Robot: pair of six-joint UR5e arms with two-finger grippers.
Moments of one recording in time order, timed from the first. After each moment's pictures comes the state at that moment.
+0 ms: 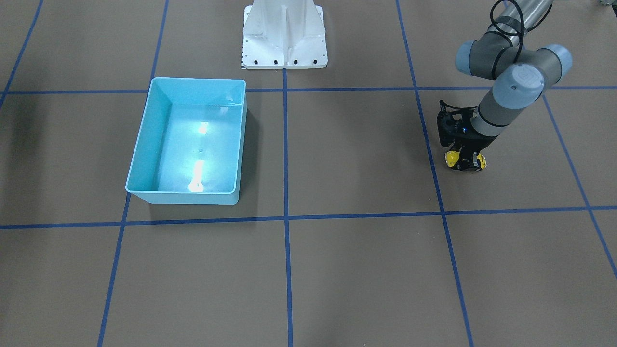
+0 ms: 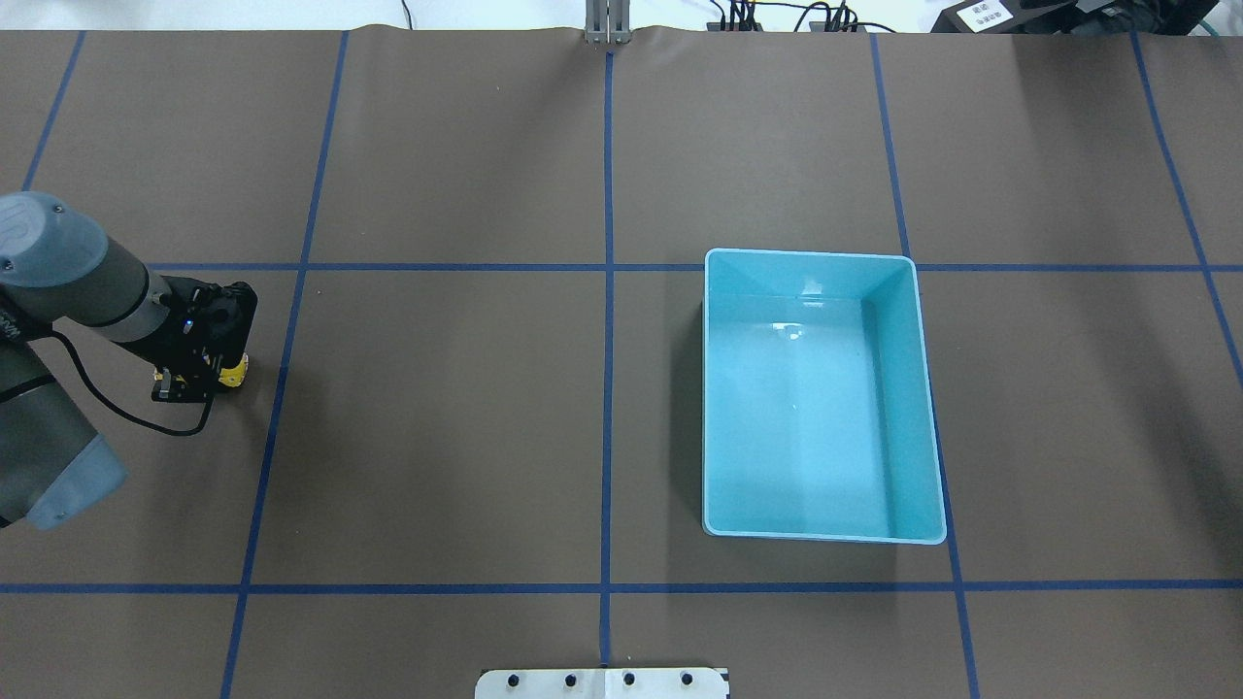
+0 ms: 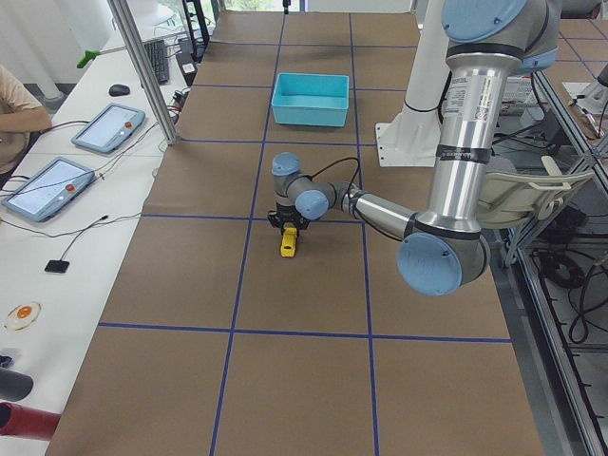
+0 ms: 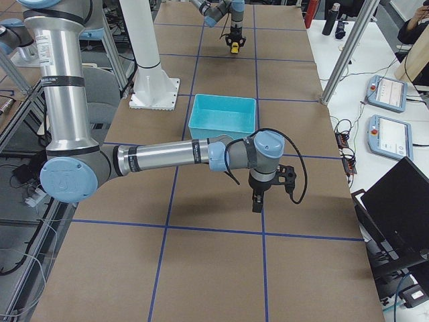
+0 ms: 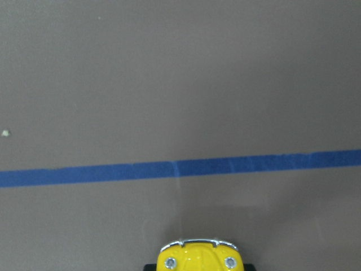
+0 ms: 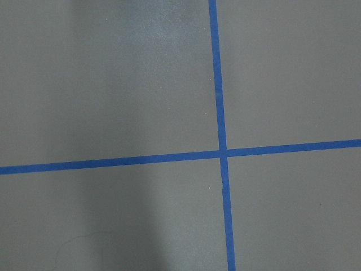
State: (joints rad) left arm -0.79 -1.70 -1.68 -1.93 -2.07 0.69; right arm 1.46 -1.49 1.65 -1.59 2.30 0.24
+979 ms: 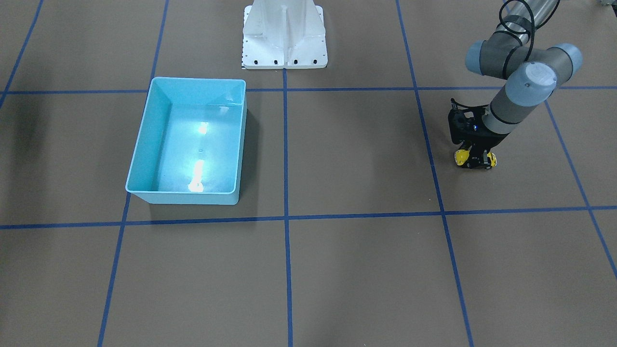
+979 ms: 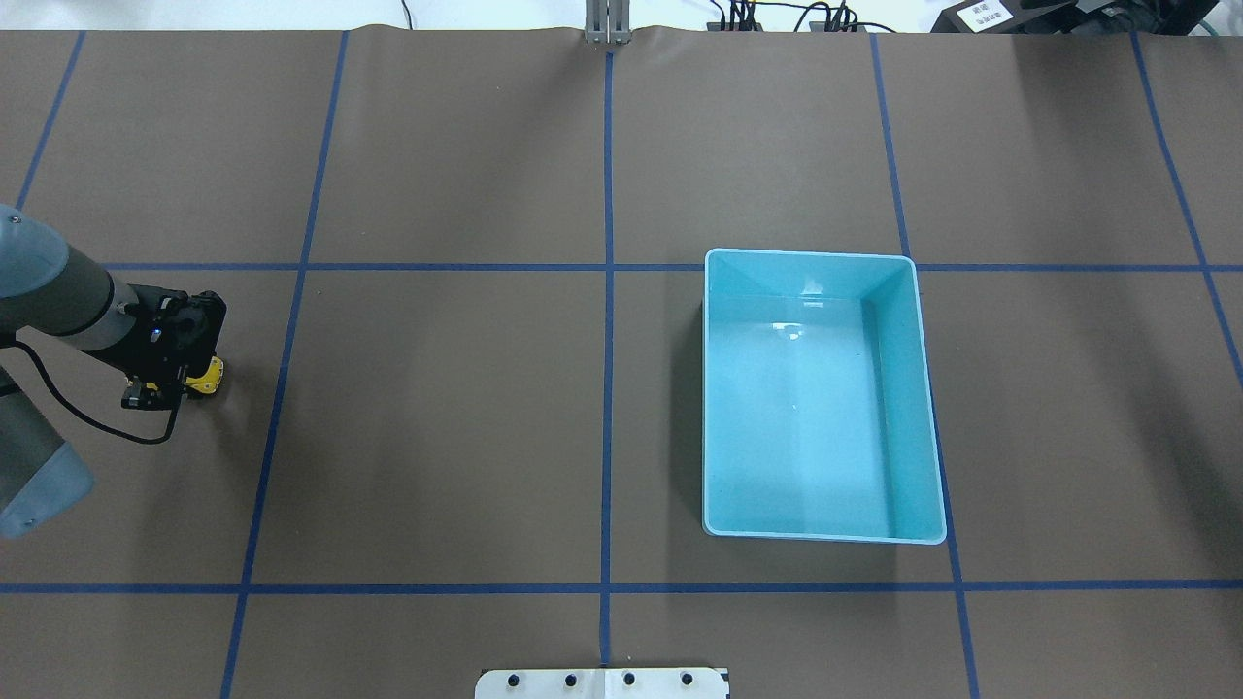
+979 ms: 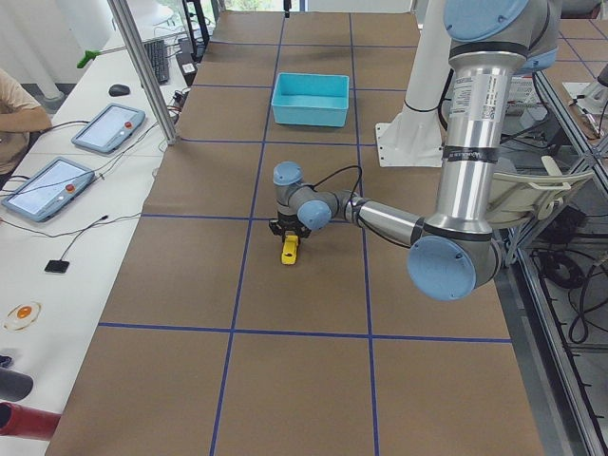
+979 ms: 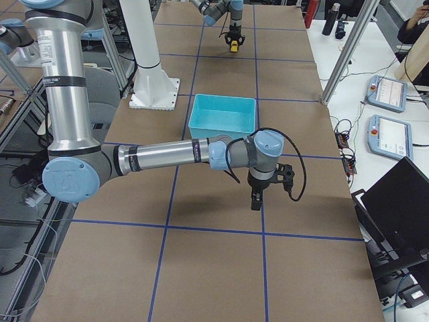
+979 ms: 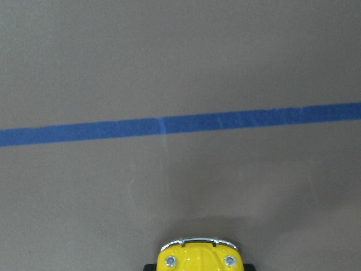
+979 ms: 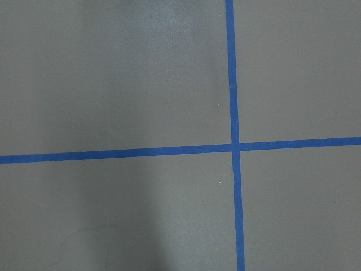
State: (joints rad) left arm -0.81 -1.65 -1.67 -1.99 -2.09 0.73; right arm 1.44 -1.49 1.65 -1.59 2.30 0.24
